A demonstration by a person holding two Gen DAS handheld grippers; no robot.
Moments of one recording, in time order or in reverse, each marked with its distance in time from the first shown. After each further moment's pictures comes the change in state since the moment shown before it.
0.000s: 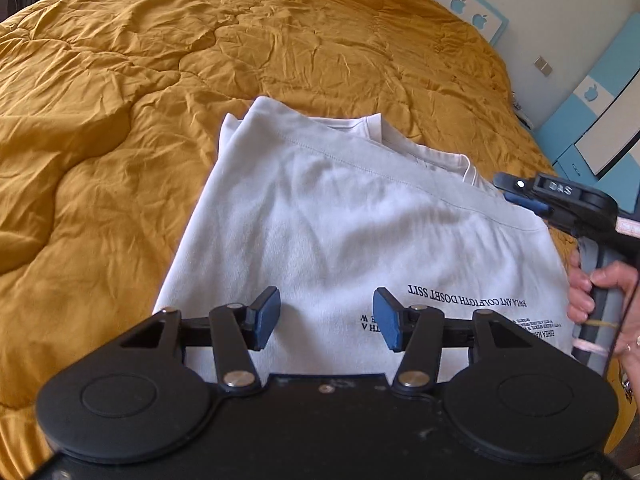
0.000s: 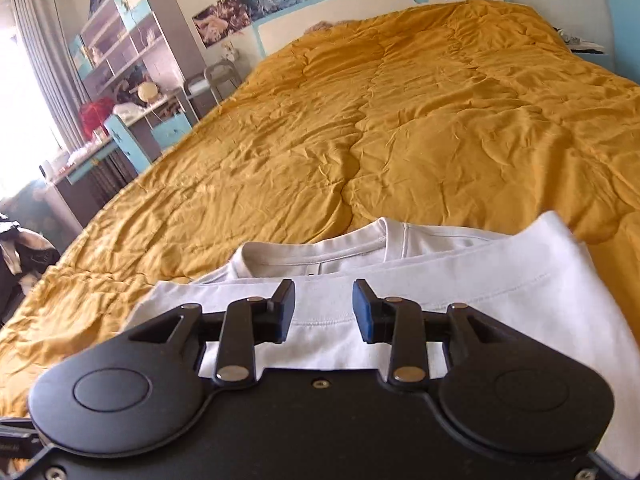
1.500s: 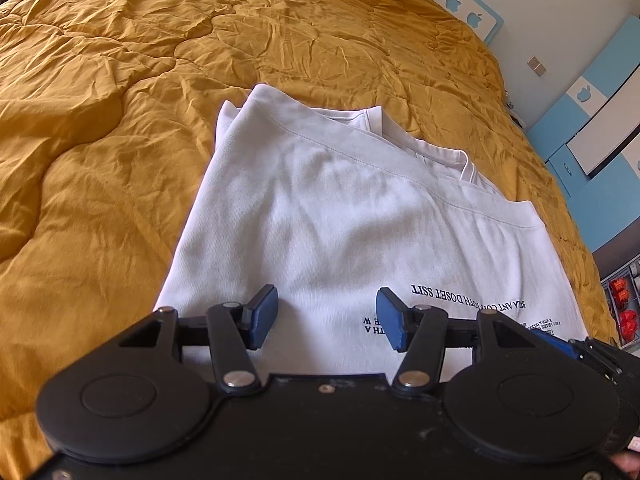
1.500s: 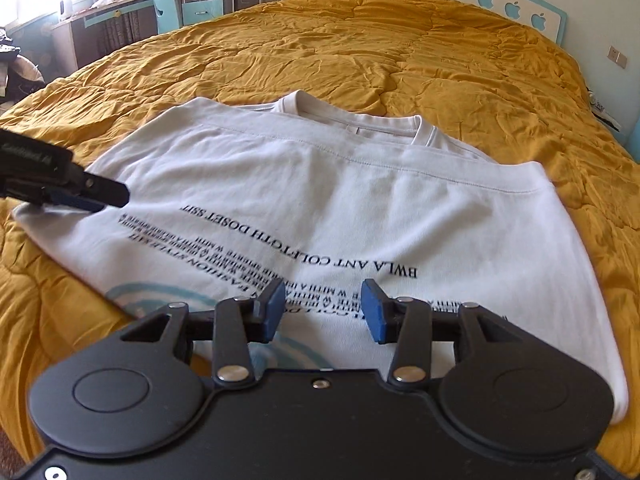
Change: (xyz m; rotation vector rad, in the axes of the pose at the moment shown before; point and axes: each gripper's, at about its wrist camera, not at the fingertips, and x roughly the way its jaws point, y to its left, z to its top) left arm 0.007 0.009 -0.001 -0.007 0.007 -0.038; right arm -0.110 0.059 -0.120 -0.384 0.154 -0.103
